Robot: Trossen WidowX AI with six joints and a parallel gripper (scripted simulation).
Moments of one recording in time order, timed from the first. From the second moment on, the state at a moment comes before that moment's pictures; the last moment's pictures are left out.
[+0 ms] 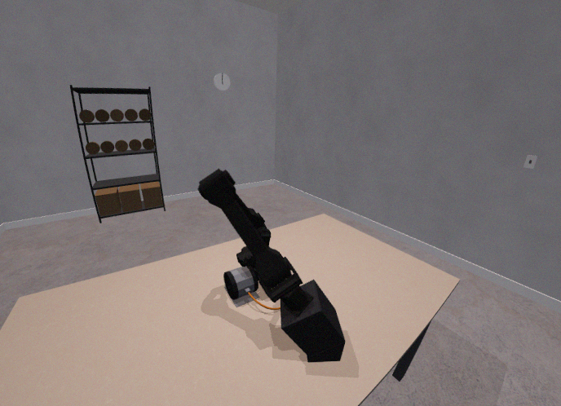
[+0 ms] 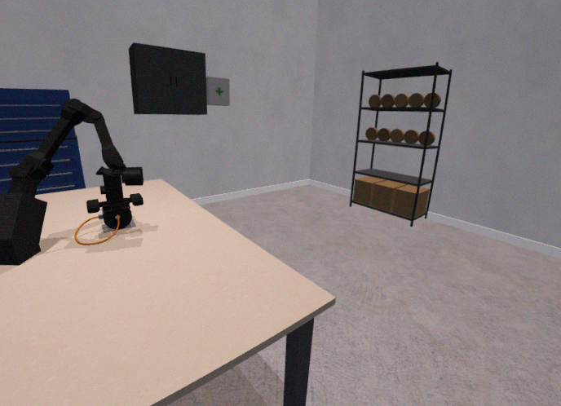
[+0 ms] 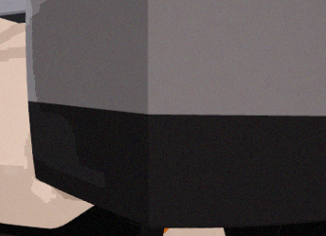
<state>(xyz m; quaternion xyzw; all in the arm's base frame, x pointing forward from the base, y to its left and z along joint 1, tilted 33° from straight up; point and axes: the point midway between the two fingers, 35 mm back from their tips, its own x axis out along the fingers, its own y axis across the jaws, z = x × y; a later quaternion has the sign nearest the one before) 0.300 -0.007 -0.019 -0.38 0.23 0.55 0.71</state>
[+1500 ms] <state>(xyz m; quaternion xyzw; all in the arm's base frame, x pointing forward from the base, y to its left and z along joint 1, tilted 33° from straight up) 0.300 -0.019 -0.033 -0.39 0.23 0.55 0.71</state>
